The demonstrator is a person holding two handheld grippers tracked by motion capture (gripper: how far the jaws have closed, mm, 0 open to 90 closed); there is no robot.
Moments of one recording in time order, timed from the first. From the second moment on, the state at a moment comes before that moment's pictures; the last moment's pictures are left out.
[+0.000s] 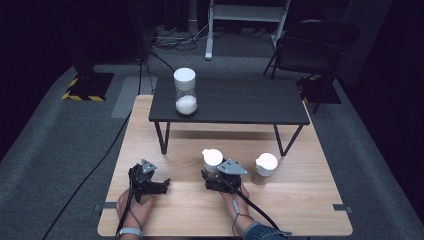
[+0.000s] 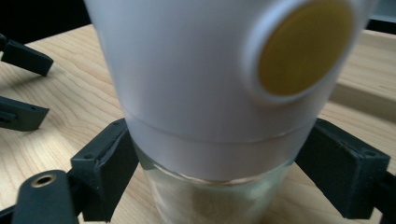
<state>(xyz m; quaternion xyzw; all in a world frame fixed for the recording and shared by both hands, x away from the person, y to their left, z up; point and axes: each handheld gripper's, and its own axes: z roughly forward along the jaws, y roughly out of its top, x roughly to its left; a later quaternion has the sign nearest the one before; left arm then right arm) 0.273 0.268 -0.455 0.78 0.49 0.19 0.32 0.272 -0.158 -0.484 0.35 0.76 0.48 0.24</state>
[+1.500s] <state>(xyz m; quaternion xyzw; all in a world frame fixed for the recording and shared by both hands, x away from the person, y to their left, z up) 0.273 0.267 -0.455 0.78 0.50 0.19 0.32 0.275 -0.188 -0.432 0.35 0.77 0.48 0.24</state>
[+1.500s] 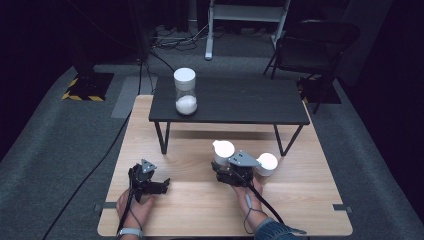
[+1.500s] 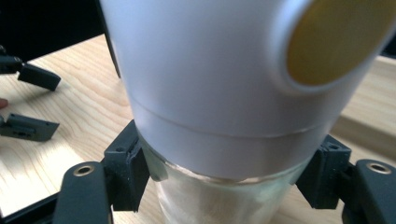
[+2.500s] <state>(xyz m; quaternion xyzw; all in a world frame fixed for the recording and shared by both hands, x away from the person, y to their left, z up) 0.273 0.267 -0.455 0.78 0.50 0.19 0.32 0.286 -0.206 -0.338 0.33 0.76 0.50 0.26</state>
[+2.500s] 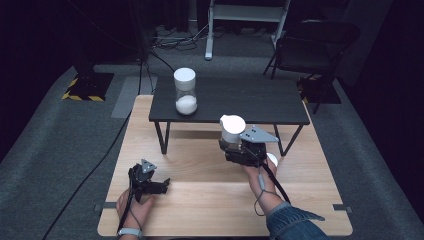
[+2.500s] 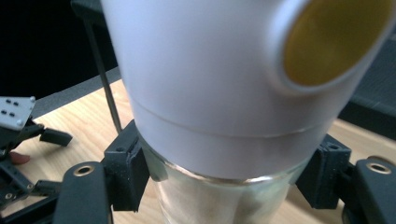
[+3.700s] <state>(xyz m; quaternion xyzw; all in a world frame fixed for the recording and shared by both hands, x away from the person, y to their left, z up) 0.273 0.267 -0.455 0.78 0.50 0.19 0.32 0.317 -0.200 -0.272 0.35 0.72 0.51 0.31</state>
